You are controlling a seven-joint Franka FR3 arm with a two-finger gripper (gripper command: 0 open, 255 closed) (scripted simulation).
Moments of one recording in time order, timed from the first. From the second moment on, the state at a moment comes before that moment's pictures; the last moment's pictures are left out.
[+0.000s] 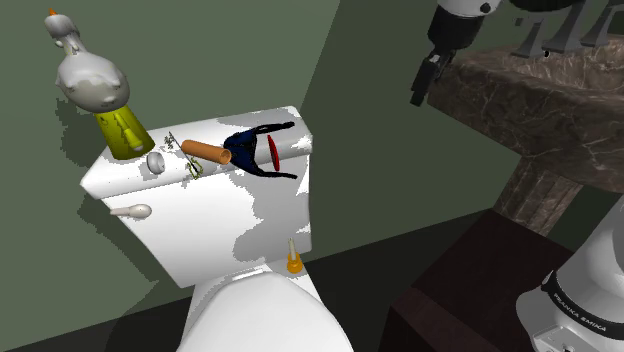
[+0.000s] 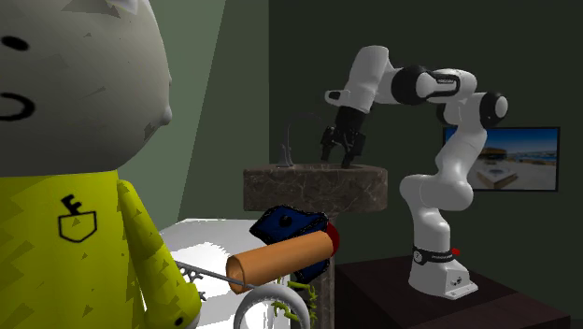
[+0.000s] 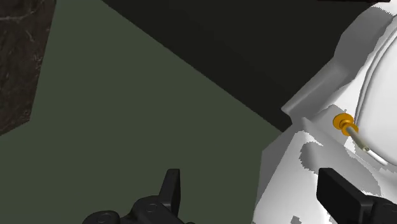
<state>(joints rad) 0.04 -0.74 0.13 -2.42 -0.11 1.97 -0.09</state>
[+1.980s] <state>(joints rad) -0.90 -0.18 1.66 -2.19 -1.40 2.33 0.86</state>
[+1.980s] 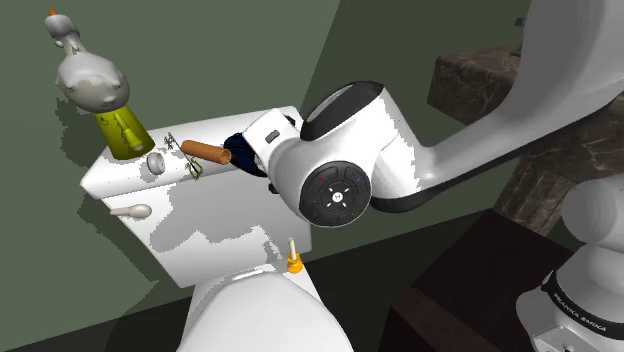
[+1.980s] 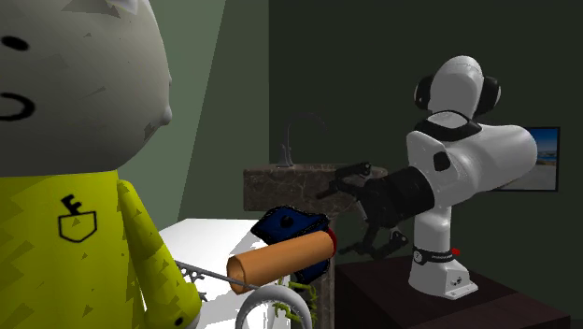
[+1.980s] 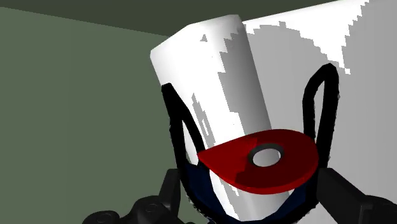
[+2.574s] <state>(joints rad) -0.99 -0.25 1.74 -2.20 -1.38 2.38 0.90</state>
